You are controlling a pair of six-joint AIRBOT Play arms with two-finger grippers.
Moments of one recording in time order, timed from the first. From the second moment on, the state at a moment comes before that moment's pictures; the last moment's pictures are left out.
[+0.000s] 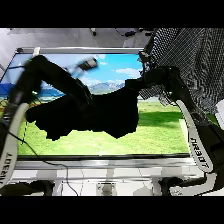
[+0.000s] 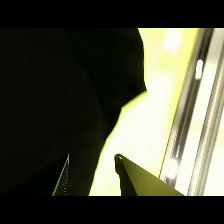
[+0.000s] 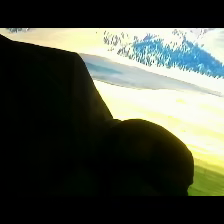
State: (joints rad) left arm -0.46 -1.51 1.69 -2.03 1.56 2.52; right arm 0.24 -1.59 1.65 1.87 -1.02 -1.66
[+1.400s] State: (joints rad) left arm -0.77 -1.76 1.56 -1.60 1.31 2.39; right arm 0.24 -1.59 1.65 1.87 -1.08 -1.70
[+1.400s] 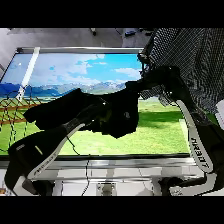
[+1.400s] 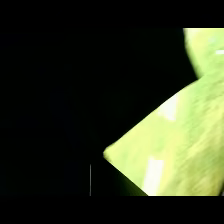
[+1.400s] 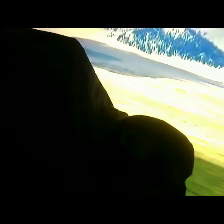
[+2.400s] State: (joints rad) left arm -0.57 -0.78 1.56 -1.48 0.96 2.04; right arm 0.16 -1.09 1.85 1.94 -1.45 -1.91
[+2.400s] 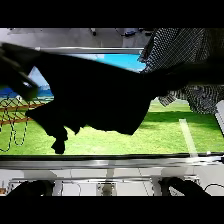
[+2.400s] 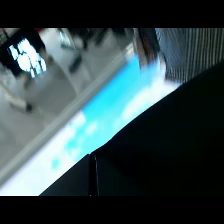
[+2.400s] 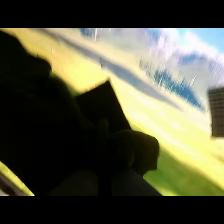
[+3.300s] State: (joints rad) left arm -0.57 -0.89 1.35 -1.39 1.13 1.59; right arm 0.24 -1.30 1.76 1.95 -1.49 -1.85
